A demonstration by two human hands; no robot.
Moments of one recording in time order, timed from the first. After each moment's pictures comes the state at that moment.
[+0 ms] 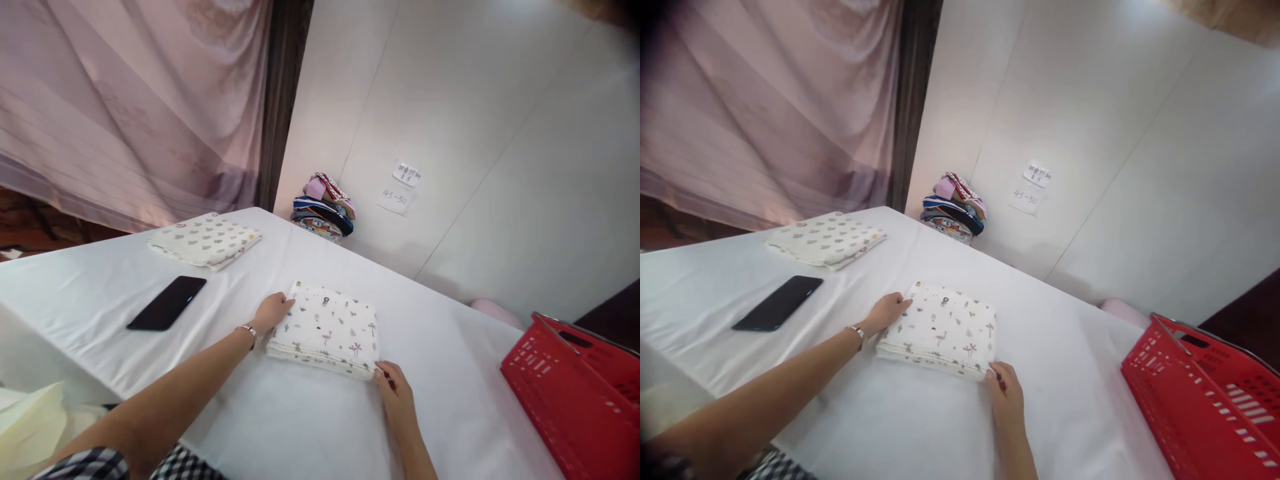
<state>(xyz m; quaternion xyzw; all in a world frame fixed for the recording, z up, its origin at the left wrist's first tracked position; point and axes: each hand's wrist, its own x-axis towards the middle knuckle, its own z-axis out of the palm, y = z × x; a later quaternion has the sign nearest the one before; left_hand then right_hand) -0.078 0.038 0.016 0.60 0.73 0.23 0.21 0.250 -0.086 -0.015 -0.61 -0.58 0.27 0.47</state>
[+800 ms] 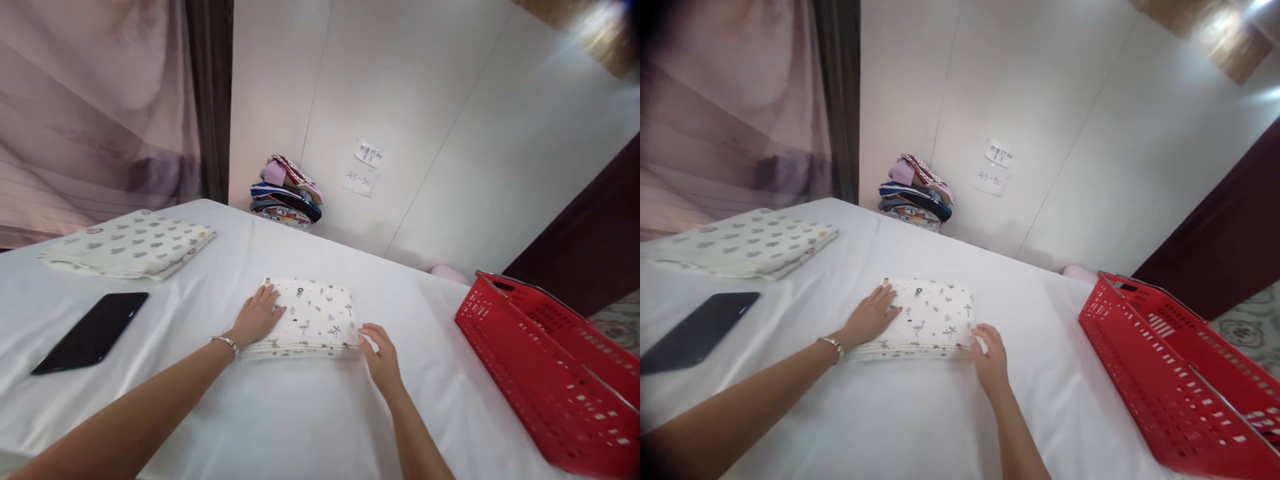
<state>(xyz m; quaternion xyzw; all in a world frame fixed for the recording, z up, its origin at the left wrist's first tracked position) -0.055 0.033 -0.004 0.77 0.60 0.20 0.08 0.242 -0.083 0.020 -0.61 -0.61 0.16 0.48</state>
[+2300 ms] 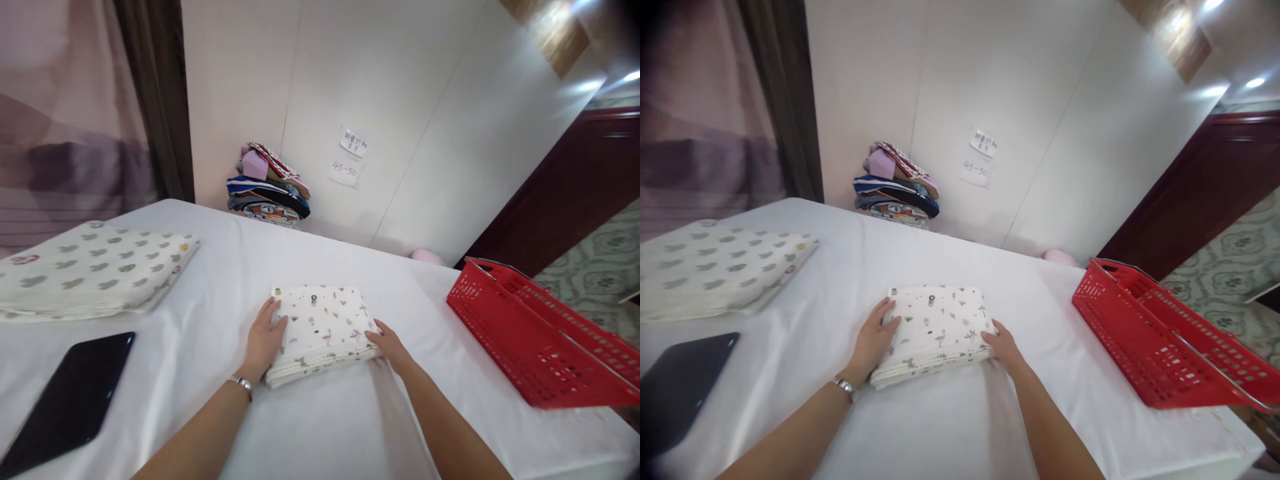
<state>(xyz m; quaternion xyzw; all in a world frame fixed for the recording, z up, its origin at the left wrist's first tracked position) -0.076 0.040 -0.028 0.62 0.57 0.46 0.28 0.229 -0.046 -0.002 -0.73 -0.34 0.40 0.44</state>
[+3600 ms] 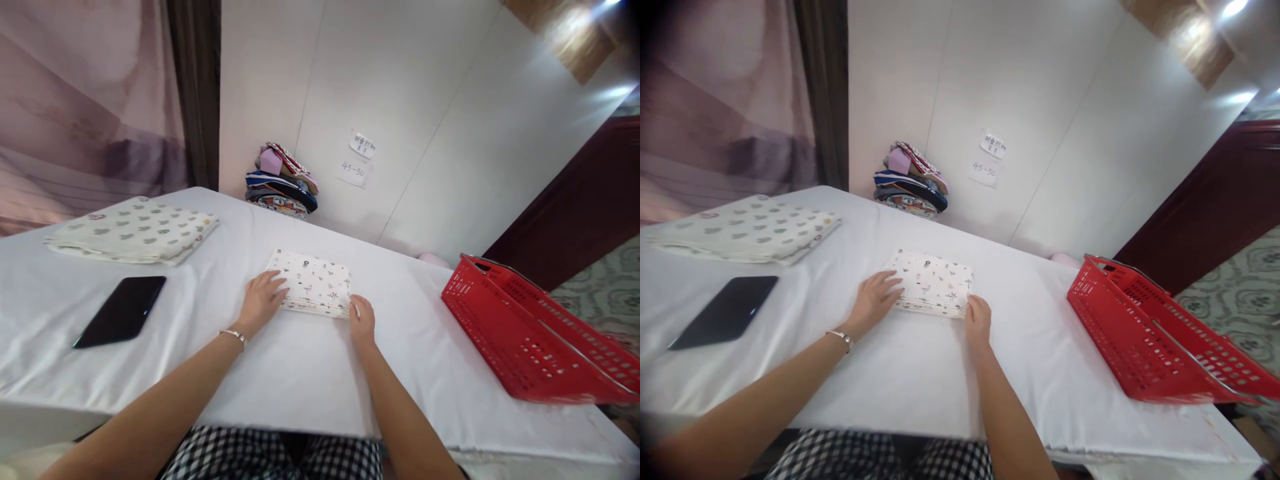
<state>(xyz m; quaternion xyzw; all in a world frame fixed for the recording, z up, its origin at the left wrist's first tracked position) -0.080 0.006 -0.003 0.75 0.52 0.41 0.07 0.199 -0.049 -0.028 -0.61 -0.61 0.04 0.50</state>
